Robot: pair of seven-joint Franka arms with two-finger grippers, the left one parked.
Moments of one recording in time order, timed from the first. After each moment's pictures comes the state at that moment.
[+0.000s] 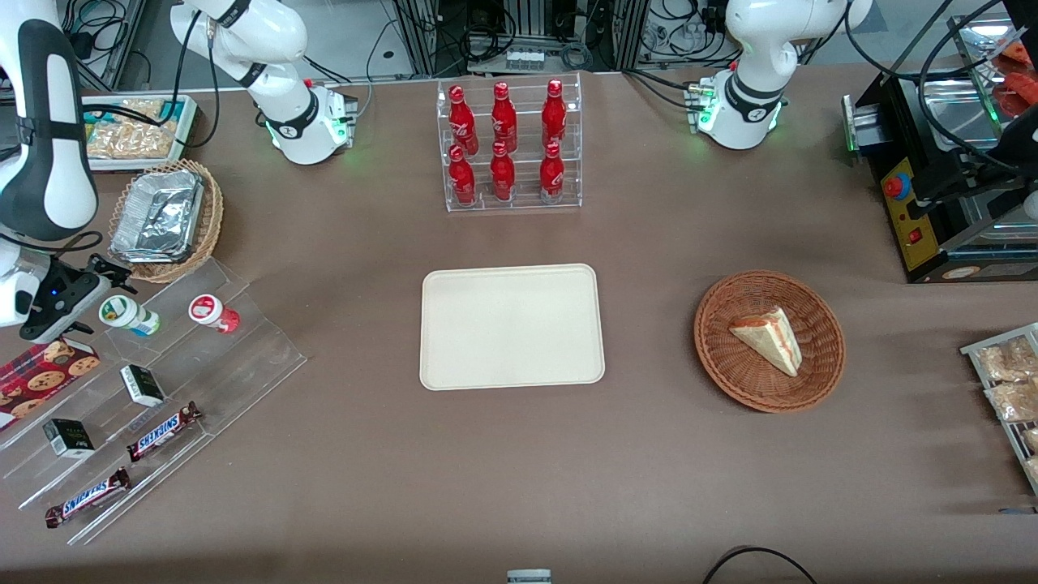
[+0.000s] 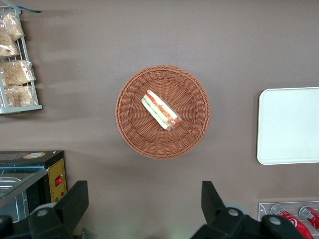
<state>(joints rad) -0.22 0.08 -0.14 -2.09 -0.03 2.16 -1.22</state>
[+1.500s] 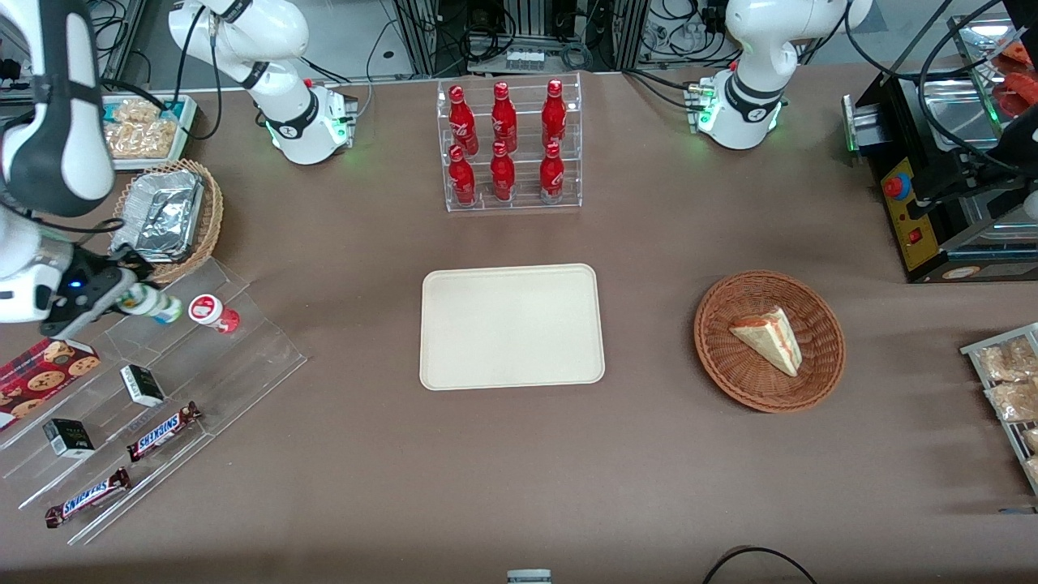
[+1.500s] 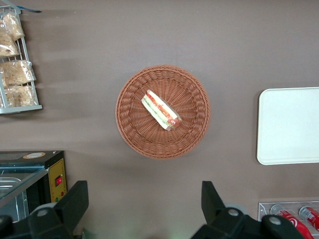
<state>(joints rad) -0.02 0.01 -0.12 -1.98 -0.03 1.89 -0.89</state>
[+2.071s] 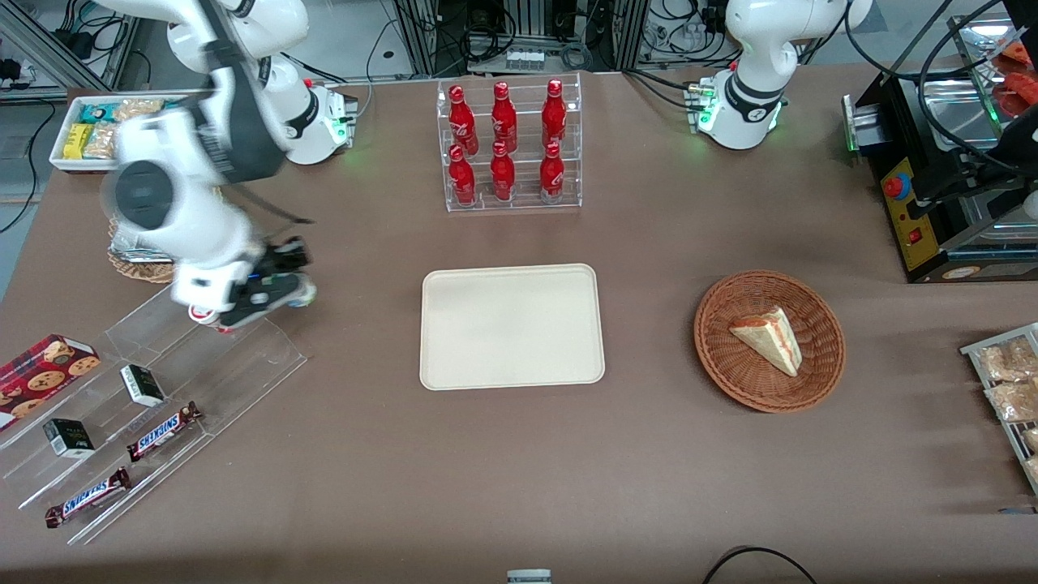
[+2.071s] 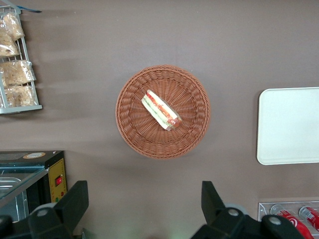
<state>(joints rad) 0.45 0.04 -0.11 -1.98 -0.02 1.87 -0.11</state>
